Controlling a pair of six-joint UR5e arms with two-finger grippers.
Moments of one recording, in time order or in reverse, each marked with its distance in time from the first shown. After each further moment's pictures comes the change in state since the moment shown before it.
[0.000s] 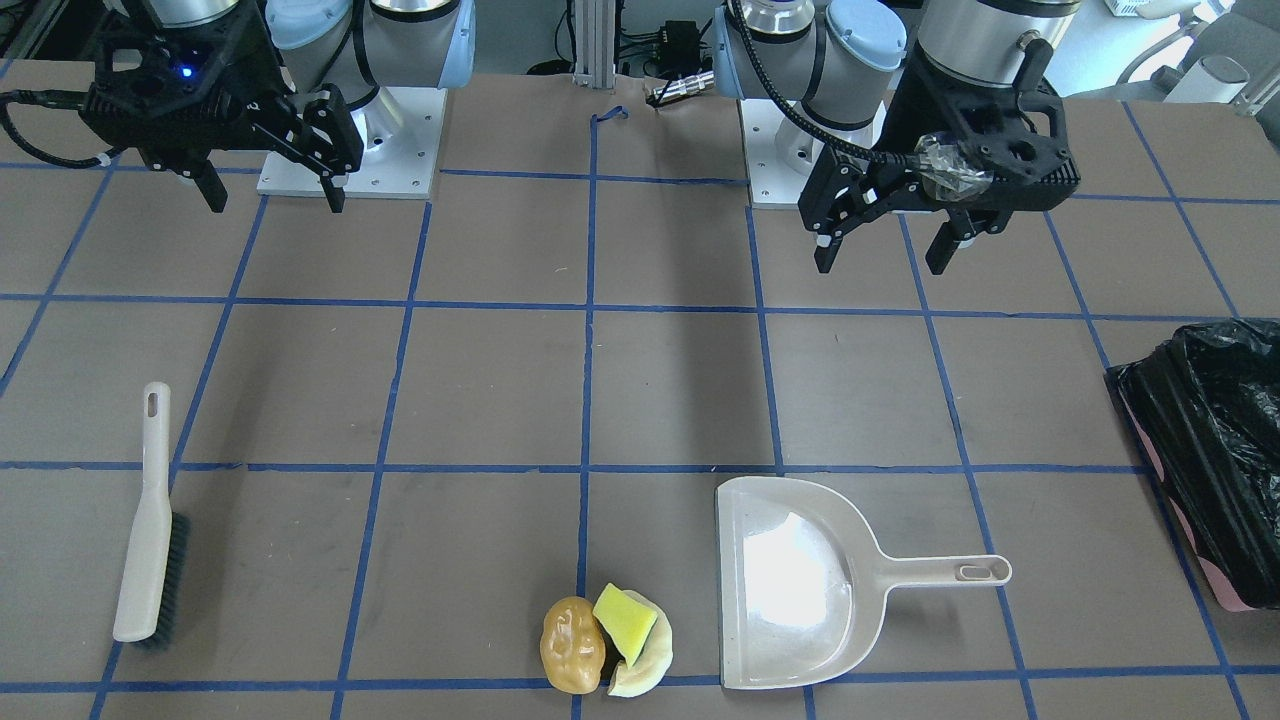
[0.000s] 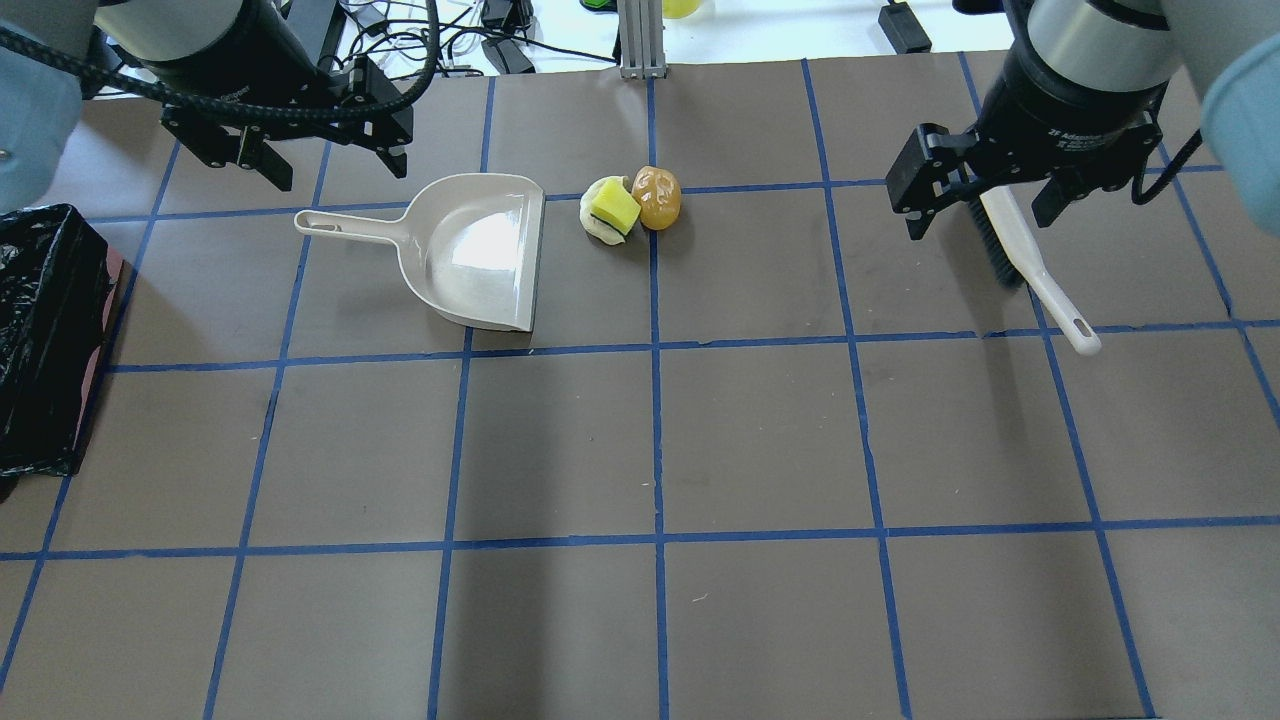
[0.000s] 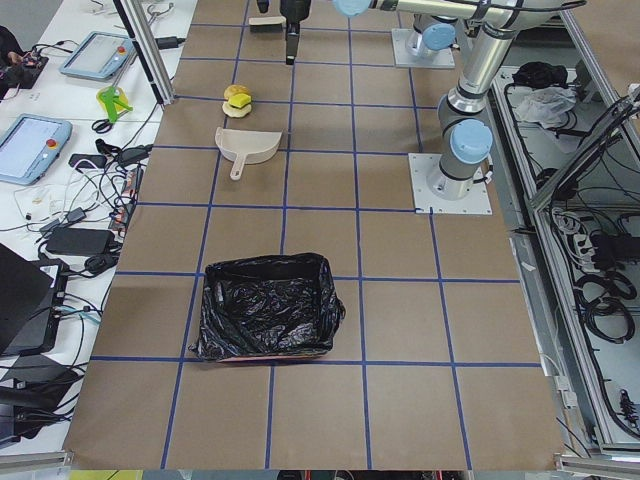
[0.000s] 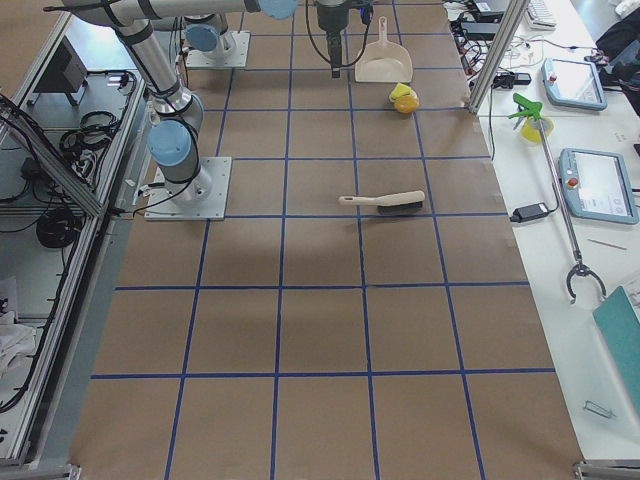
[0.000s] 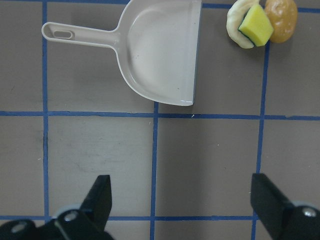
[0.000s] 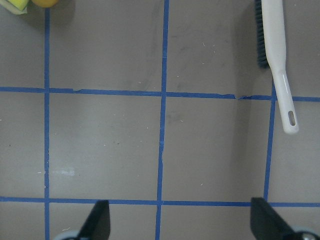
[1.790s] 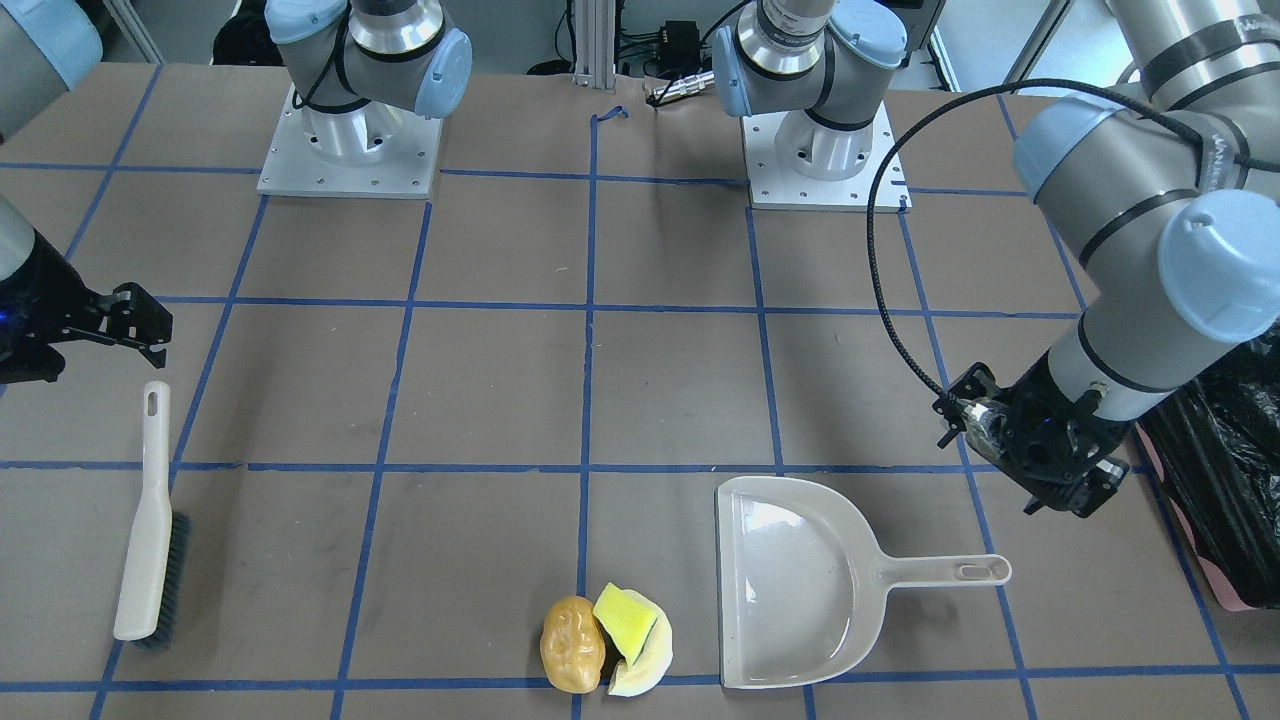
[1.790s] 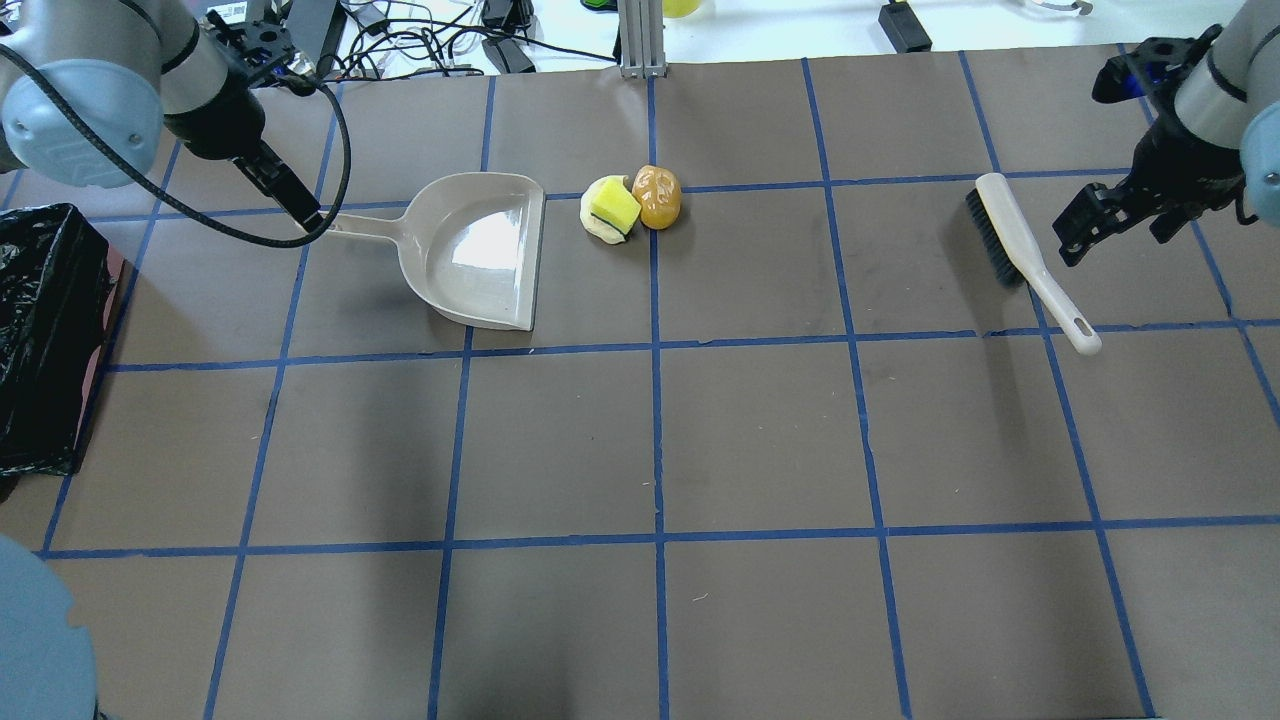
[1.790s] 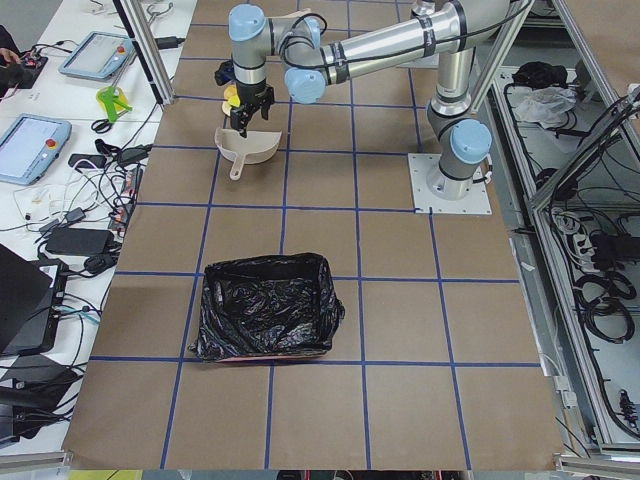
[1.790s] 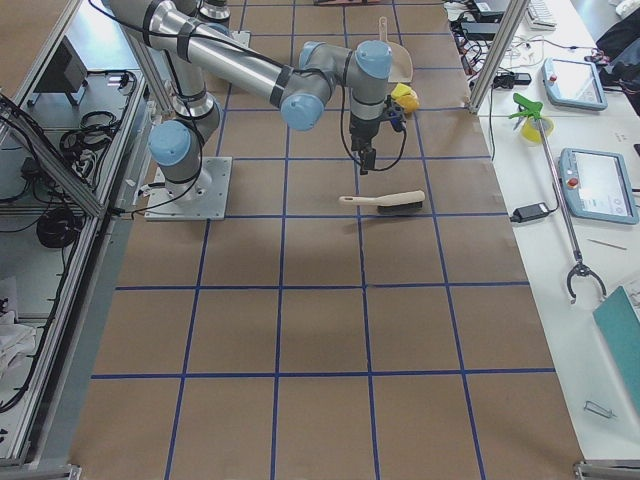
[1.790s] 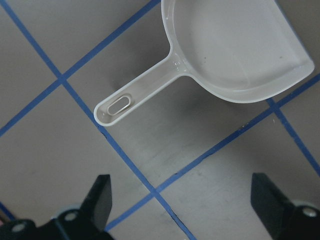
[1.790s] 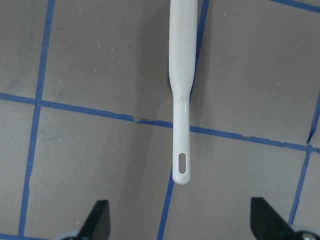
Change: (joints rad) left arm 0.217 -0.347 -0.012 0.243 0.057 1.112; right arm -0.360 0.243 0.162 -0.330 -0.027 -0.517
